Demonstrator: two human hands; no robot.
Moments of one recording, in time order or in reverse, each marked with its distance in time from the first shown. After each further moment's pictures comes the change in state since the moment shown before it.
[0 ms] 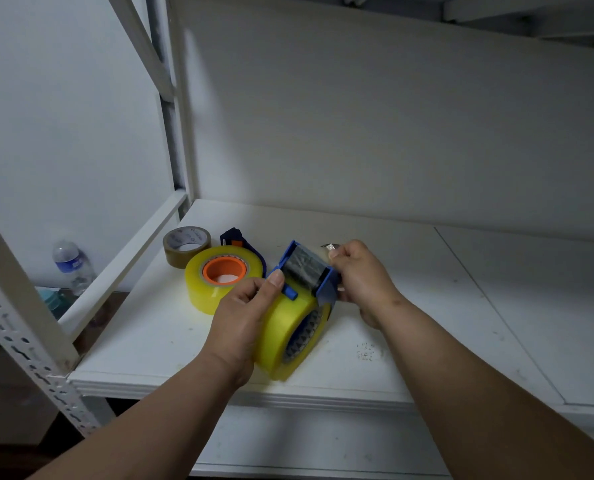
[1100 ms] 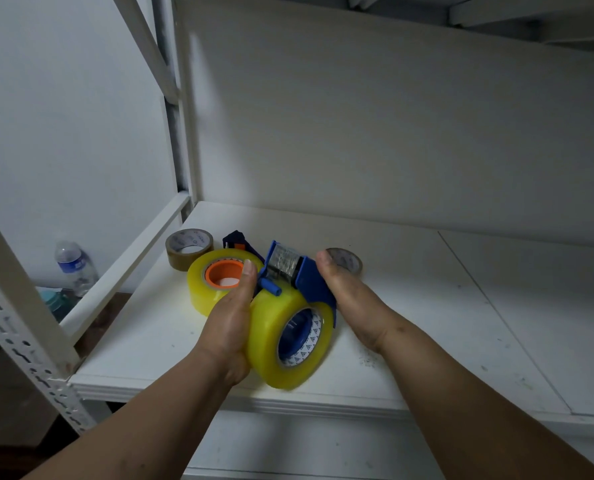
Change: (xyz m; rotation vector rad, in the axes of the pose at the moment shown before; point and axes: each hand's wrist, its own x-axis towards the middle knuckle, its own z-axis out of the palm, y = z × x) left_hand 0.019 -0.004 -0.011 -0.257 -0.047 -0.176; right_hand -0.023 0.004 0.006 0.011 -0.438 -0.122
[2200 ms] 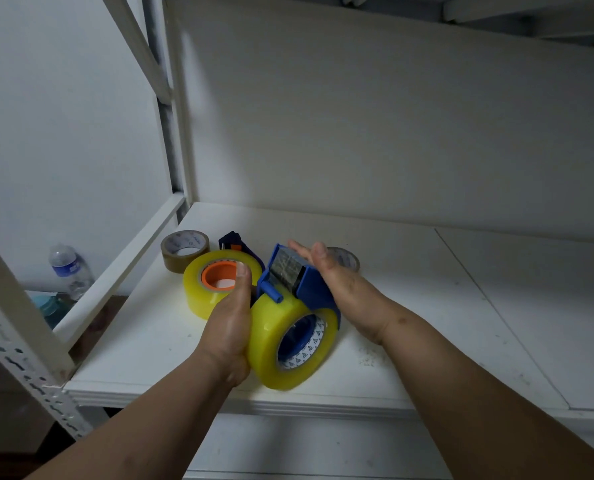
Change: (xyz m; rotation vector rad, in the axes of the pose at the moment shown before) left_hand 0.011 -0.008 -0.003 0.082 0.045 -0.031; right_hand -0.001 -0.015 -0.002 -0.080 -0.080 -0.027
